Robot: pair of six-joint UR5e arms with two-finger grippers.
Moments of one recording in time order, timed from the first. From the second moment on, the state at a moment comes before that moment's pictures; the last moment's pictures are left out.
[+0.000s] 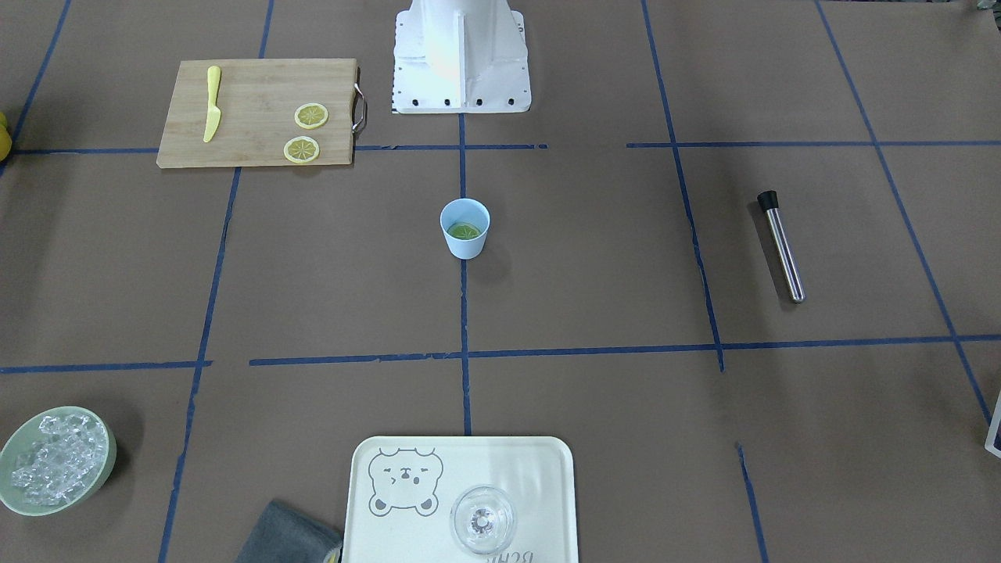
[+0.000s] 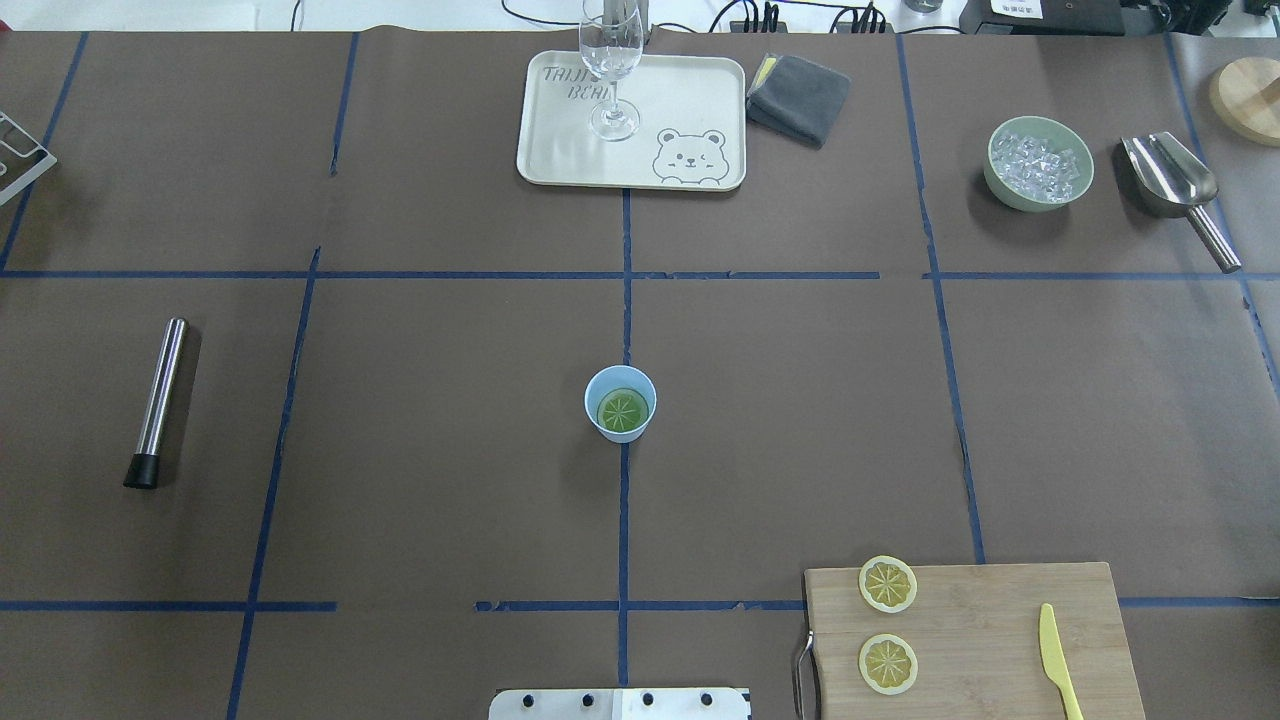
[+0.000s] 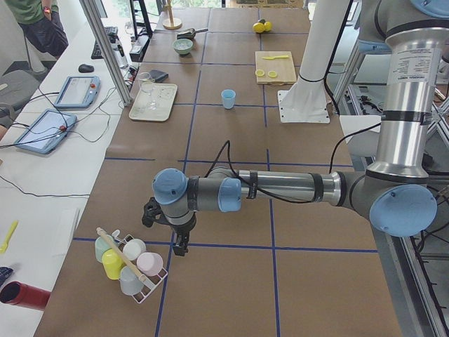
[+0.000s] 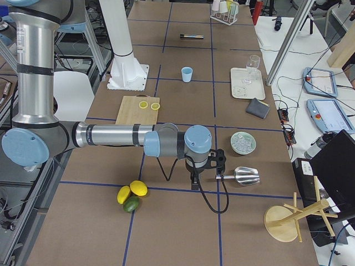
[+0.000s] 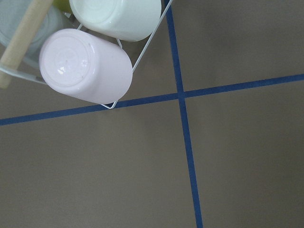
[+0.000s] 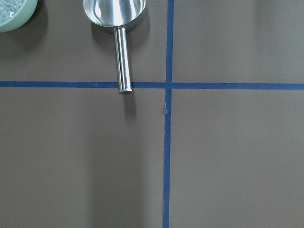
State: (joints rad) left arm -1.58 -1.61 -1.56 -1.53 -2.35 0.13; right arm 1.59 -1.65 1.70 -1.58 2.40 0.01
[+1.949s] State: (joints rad) left arm -1.58 -1.61 -1.56 -1.54 -2.35 0.09; right arm 1.59 -1.66 1.70 -1.56 2.40 0.01
